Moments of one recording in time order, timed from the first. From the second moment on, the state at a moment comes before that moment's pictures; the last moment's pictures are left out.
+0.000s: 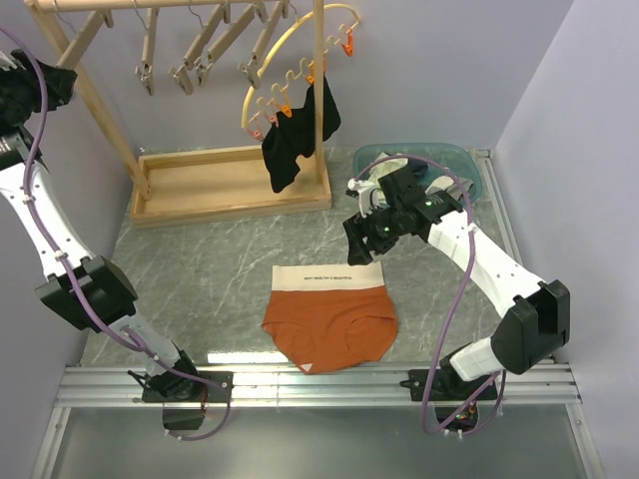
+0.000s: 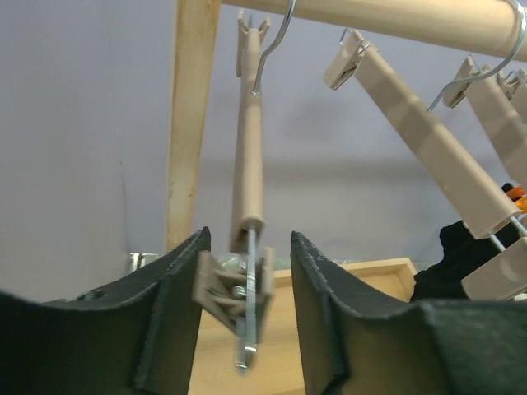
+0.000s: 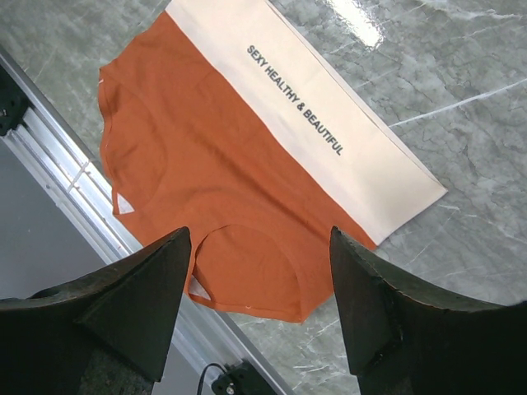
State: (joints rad) left arm 0.62 1.78 2.15 -0.28 0.74 -0.29; right arm 0.49 1.44 1.30 -0.88 -0.44 -0.10
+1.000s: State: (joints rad) left arm 0.60 1.66 2.09 -0.15 0.70 -0.40; right arm 0.49 1.44 1.29 -0.87 -0.44 -0.10
